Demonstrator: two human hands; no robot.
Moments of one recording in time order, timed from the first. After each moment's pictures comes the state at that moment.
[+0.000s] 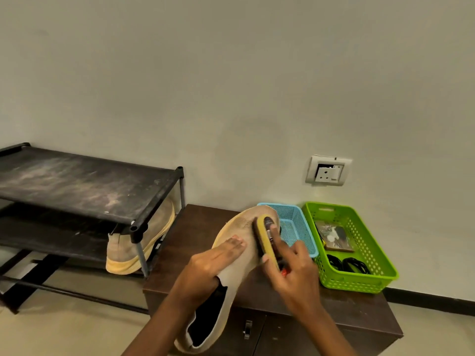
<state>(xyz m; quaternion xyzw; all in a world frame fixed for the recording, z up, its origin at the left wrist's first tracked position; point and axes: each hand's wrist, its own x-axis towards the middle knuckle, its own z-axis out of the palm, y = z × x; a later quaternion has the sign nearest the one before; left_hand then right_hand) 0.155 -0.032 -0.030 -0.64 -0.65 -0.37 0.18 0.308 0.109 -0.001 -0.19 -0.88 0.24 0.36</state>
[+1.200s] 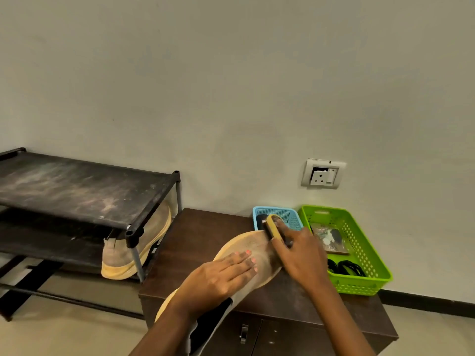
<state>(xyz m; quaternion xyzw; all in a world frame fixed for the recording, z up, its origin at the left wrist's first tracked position) 0.172 -0.021 -0.022 -0.74 -0.57 -0.21 0.30 0.296 0.148 0.034 -0.35 -0.90 0.14 0.22</state>
